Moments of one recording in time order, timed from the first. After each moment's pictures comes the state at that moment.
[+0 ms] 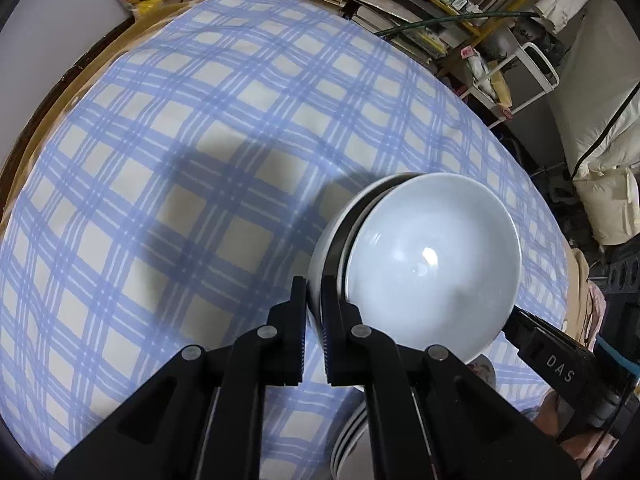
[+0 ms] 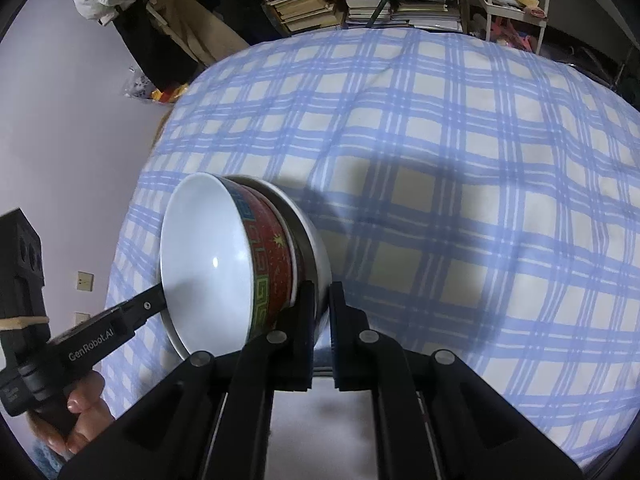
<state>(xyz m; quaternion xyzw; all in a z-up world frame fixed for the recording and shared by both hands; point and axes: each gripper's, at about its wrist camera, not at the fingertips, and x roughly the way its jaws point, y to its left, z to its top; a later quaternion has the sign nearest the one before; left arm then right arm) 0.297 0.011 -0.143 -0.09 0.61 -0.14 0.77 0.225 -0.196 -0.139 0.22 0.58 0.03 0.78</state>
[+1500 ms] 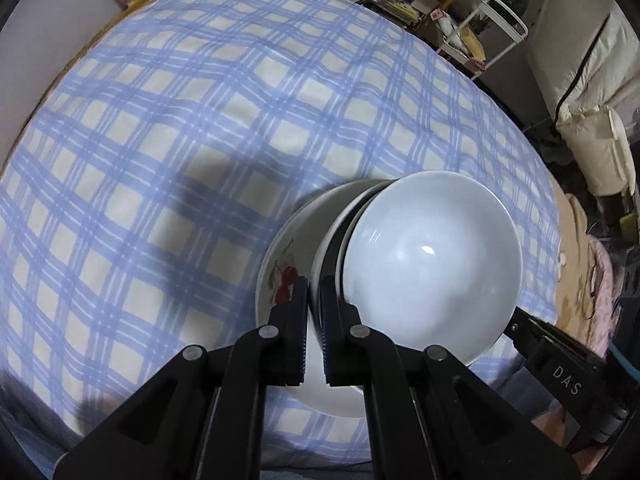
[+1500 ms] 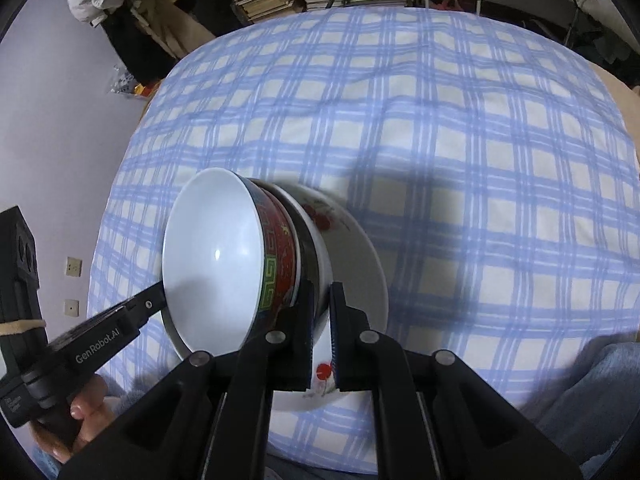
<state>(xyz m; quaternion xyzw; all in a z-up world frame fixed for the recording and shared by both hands) 0.152 -0.029 -0.132 -0.05 0.62 -0.15 0.77 0.075 -0.229 -0.118 0.22 0.59 -0.01 0.77</state>
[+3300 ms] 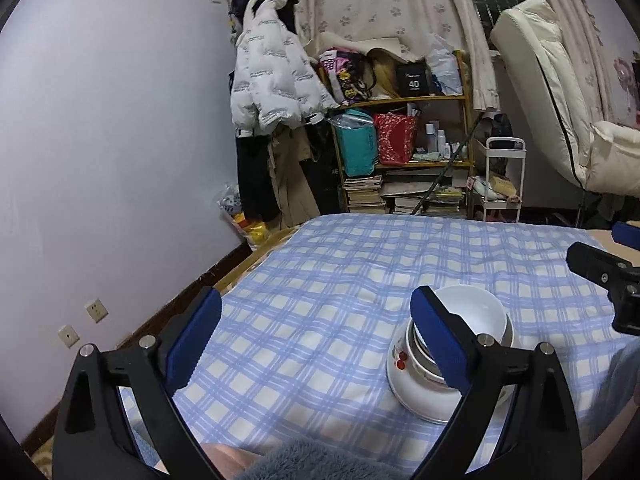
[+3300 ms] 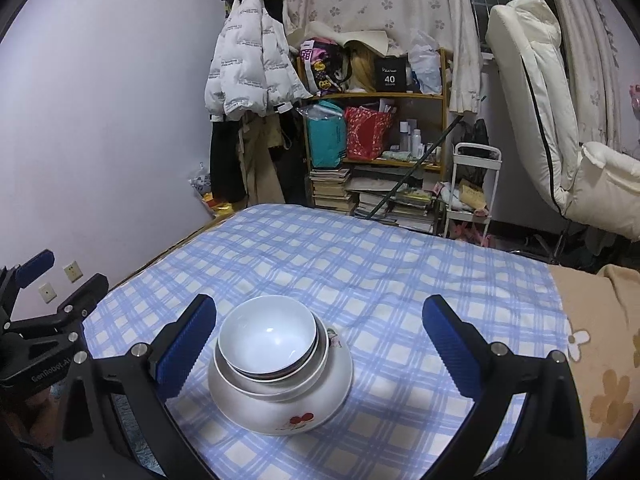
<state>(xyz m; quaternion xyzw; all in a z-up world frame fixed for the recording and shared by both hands) -0.031 0.013 -0.007 0.09 0.21 0.00 0.97 -0.055 -0.207 0.000 0.05 0.26 0.02 0.96</state>
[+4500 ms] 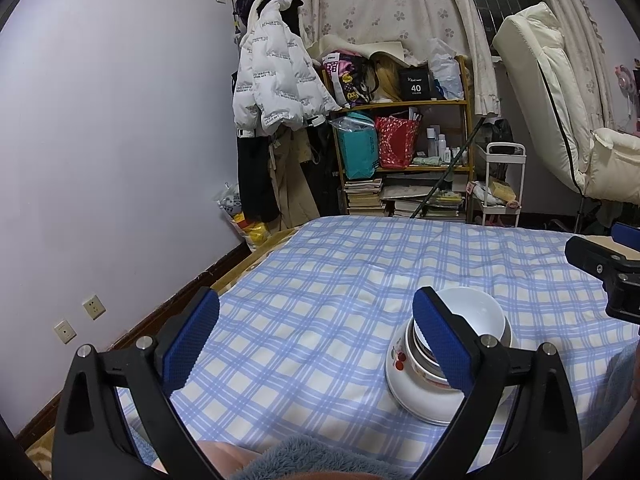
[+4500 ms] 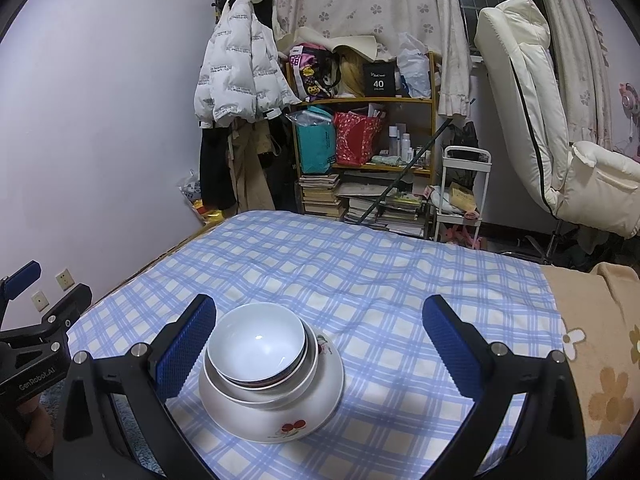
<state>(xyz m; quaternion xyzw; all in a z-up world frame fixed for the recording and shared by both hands) -0.036 0.014 -0.010 0.09 0.20 0.00 0.98 -0.051 -0.214 0.001 0.05 0.25 0.01 0.97</state>
